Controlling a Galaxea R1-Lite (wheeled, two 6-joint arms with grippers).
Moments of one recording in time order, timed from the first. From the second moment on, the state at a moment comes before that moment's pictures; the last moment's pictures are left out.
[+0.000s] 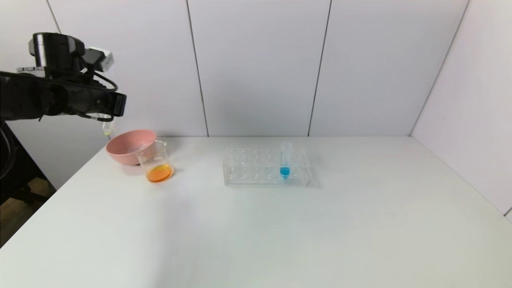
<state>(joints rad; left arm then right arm) 0.06 1.83 -1.45 -0.12 0.13 0.23 0.00 0.00 0.00 -0.01 -0.04 0.10</state>
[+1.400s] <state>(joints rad) 0.14 2.22 -1.32 -0.90 0.14 -0.08 0.00 0.00 0.00 -0.01 -0.04 0.10</state>
